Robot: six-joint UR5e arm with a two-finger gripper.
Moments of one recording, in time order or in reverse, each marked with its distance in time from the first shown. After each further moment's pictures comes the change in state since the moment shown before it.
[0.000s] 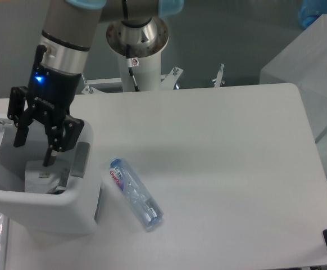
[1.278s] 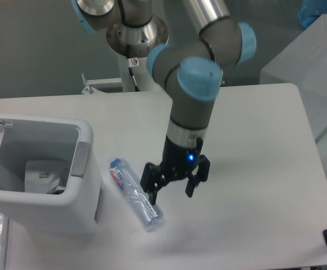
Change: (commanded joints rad) arm 0.178 -0.345 -0.061 -0.012 0.221 -0.476
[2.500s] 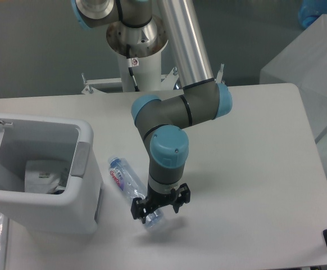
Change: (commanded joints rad) arm -0.104 -0.106 0.038 0.000 0.132 -0.031
